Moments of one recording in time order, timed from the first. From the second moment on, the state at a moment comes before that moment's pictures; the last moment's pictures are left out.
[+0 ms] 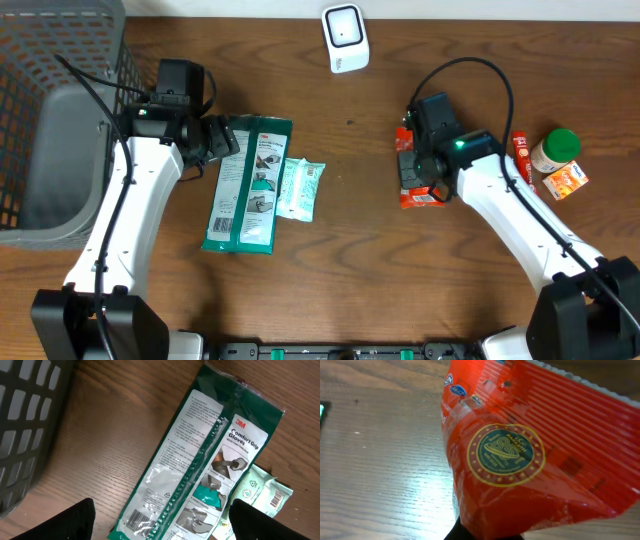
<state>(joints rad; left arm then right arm) -0.08 1.57 1.35 -1.01 -0.09 -0.46 0.36 1.62 1.18 -0.80 0.10 0.25</state>
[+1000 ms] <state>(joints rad) -0.08 1.57 1.35 -1.01 -0.09 -0.46 0.39 1.62 1.18 -0.77 0.09 0.56</state>
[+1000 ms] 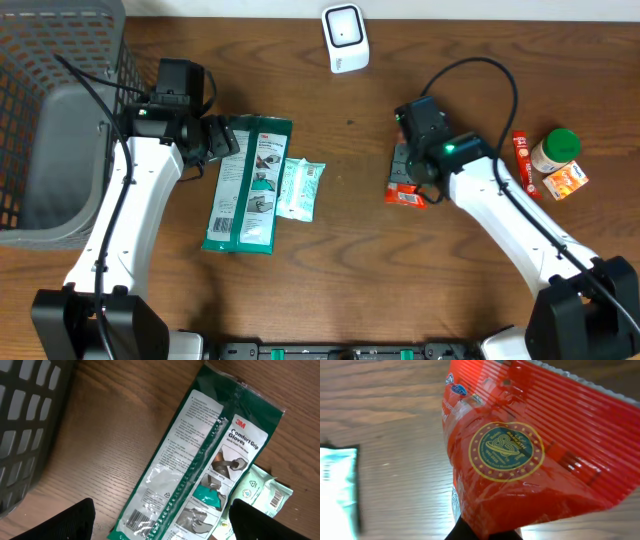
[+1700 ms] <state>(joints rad) -0.08 1.57 1.35 -1.01 -0.09 -0.46 0.29 1.62 1.09 -0.70 -0.07 0.60</state>
